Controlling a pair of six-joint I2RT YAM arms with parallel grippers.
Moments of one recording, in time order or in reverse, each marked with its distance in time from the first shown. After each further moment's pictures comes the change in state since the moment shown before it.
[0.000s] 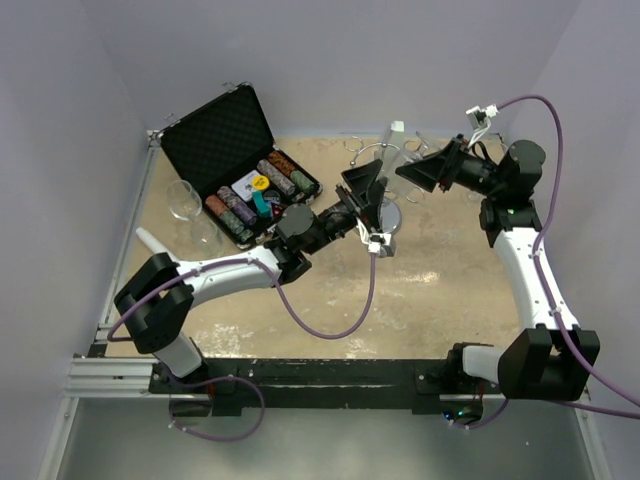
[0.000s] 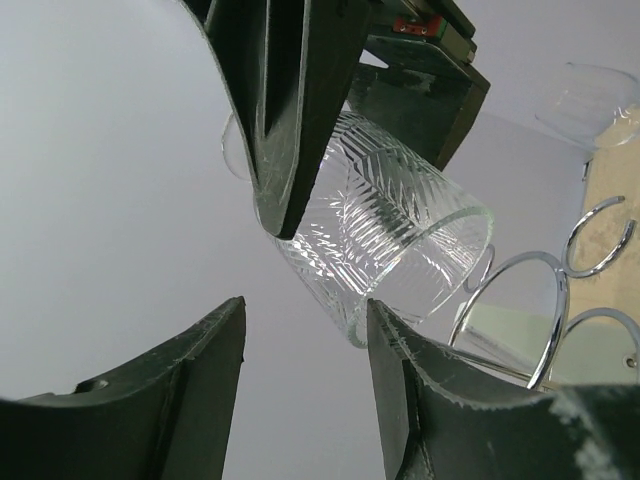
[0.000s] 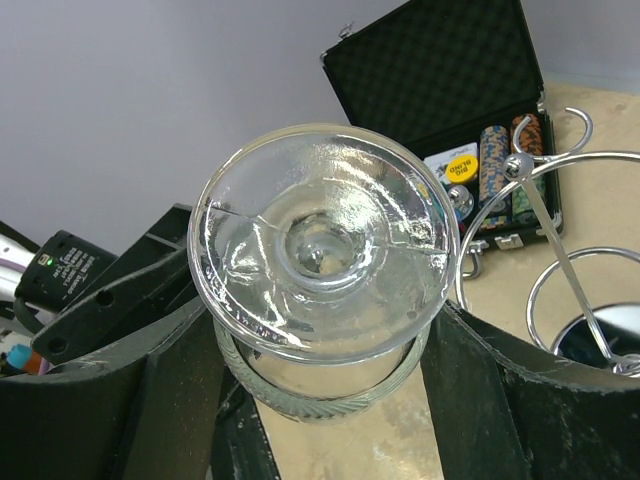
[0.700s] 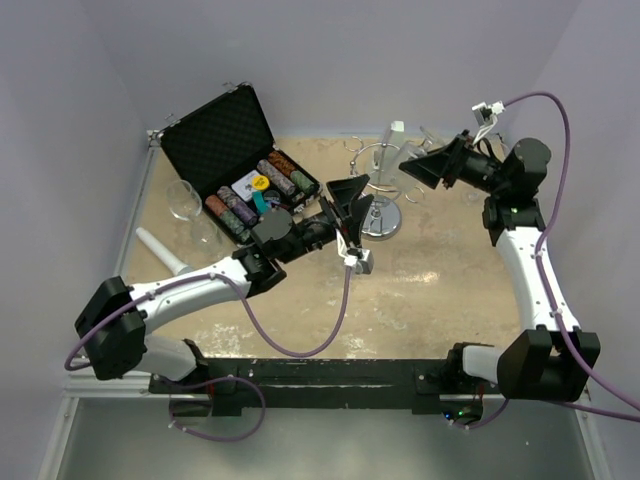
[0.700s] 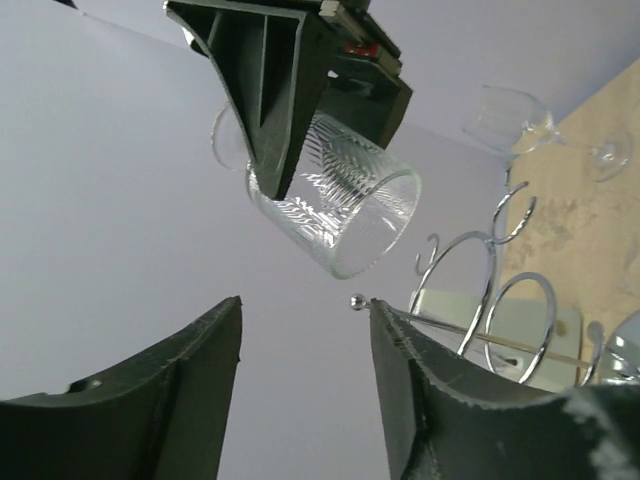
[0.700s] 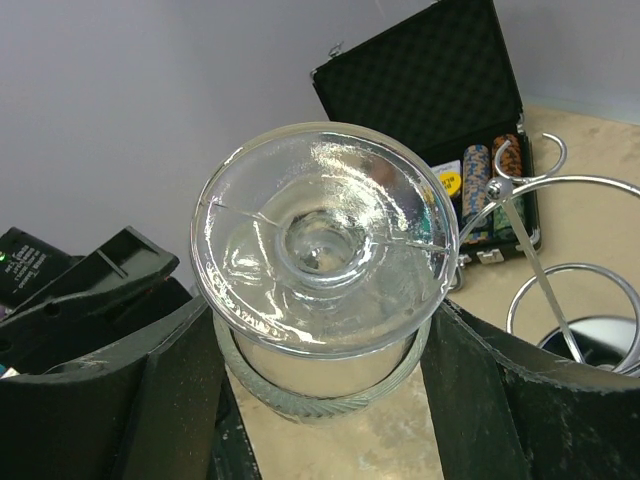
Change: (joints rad) left arm 0.005 -0.246 -0.103 -0.264 0.101 -0.062; right arm -0.016 -0.001 0.026 0.010 0.014 -0.011
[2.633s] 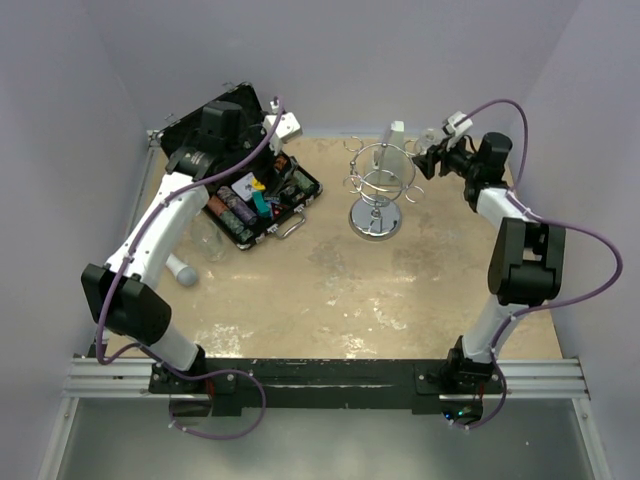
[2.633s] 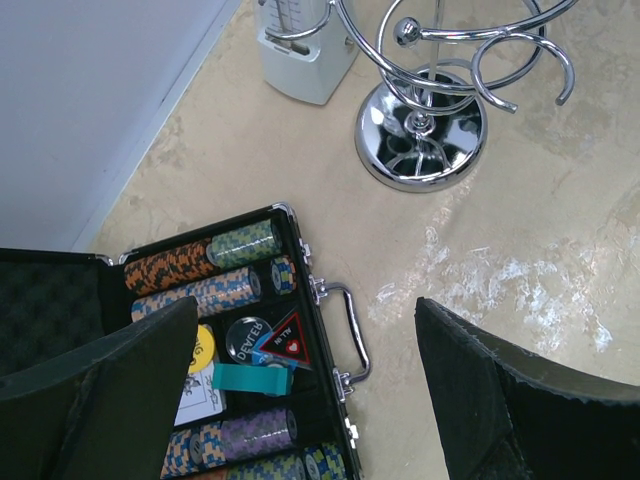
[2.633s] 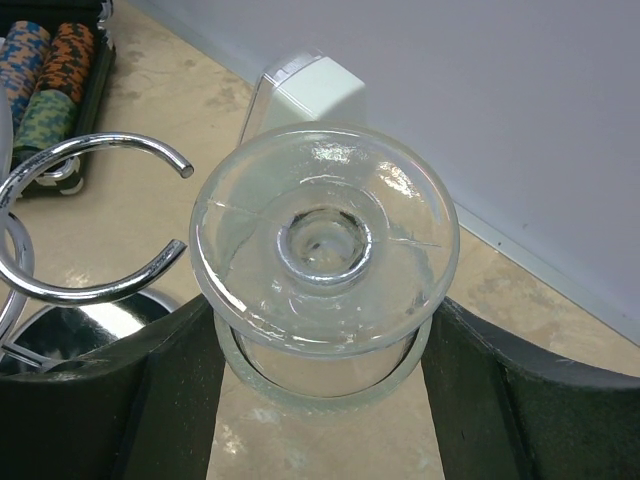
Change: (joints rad) left arm 0.597 0.209 0.697 -1.254 0.315 -0.739; right arm -0.056 0.595 0.111 0.161 0.306 -0.964
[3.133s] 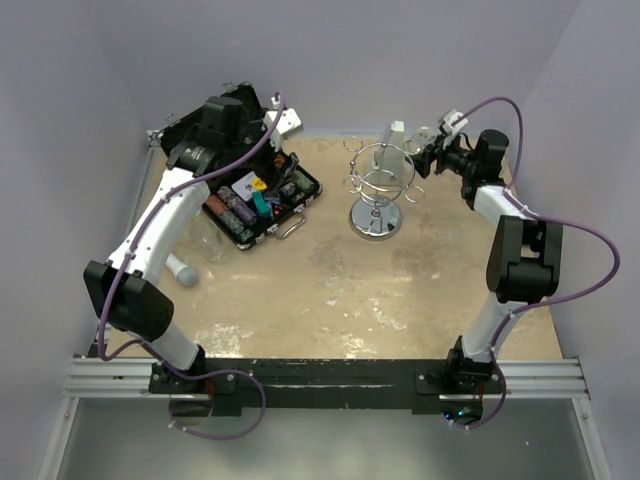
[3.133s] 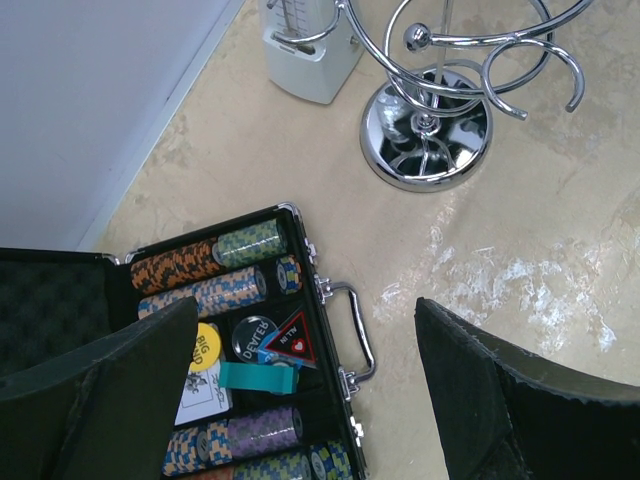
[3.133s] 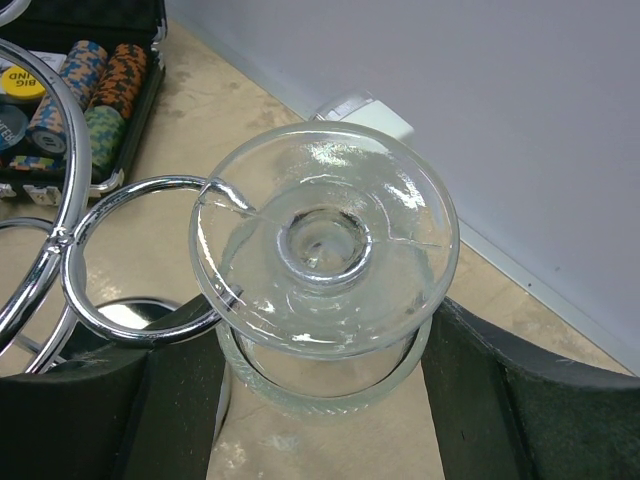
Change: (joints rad) left arm 0.000 0.029 0.058 -0.037 -0.007 0.005; right arm 0.017 0.015 0.023 0.026 -0.077 0.016
